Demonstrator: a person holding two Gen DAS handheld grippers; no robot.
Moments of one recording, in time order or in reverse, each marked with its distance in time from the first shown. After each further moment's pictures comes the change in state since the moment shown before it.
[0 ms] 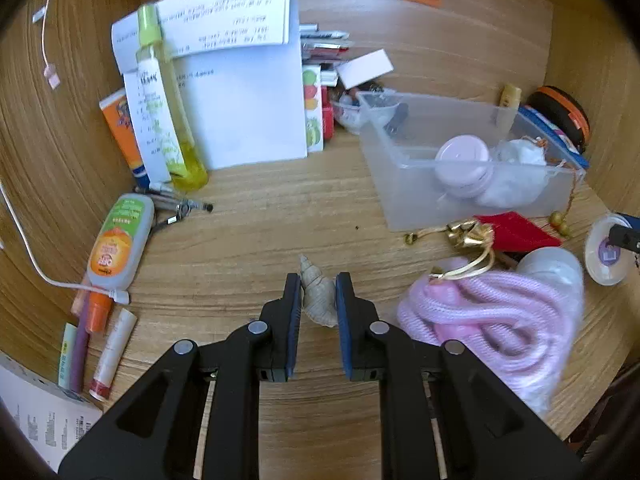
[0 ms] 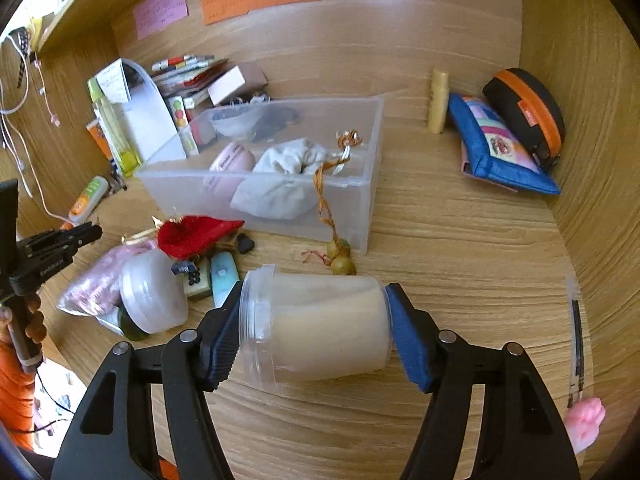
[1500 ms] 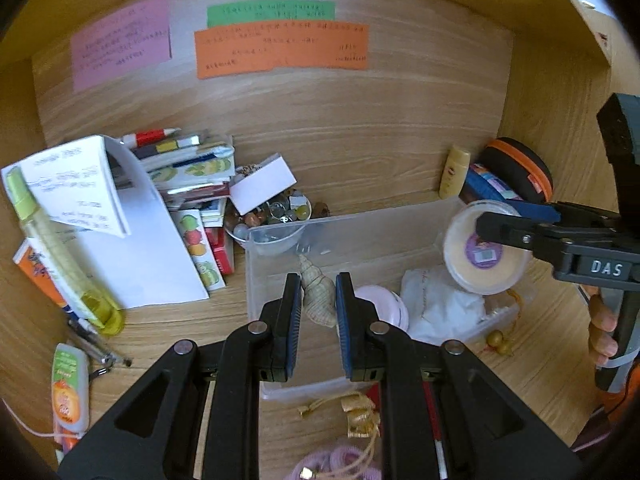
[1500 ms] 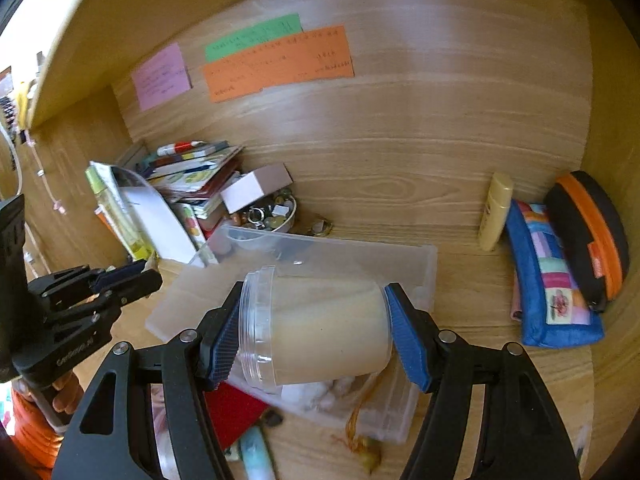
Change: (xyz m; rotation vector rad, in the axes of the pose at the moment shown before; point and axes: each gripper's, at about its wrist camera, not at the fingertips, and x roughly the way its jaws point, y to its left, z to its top) left arm 0.023 -0.076 0.128 0.086 -0.100 -0.163; right arm 0.041 0.013 0.130 -0.007 -0.129 0.118
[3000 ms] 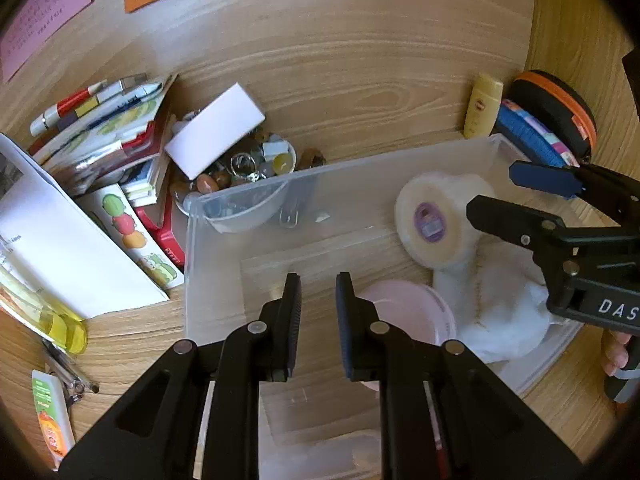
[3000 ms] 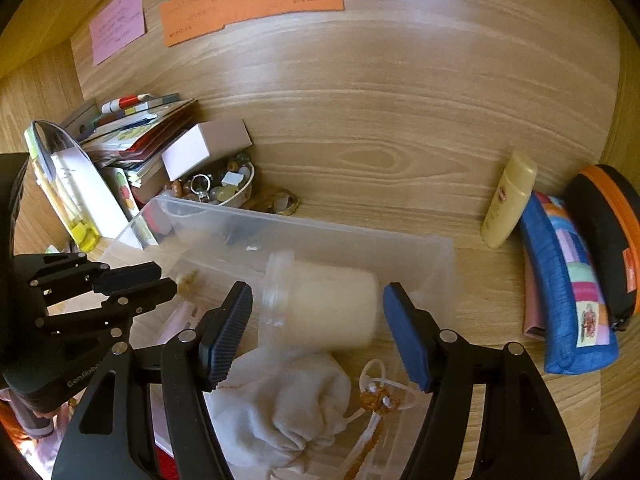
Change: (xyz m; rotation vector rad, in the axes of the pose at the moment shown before) left arm 0.092 -0.014 0.001 0.073 0.180 0.035; right arm 0.071 -0.006 -0.006 -0.061 0.068 -0.117
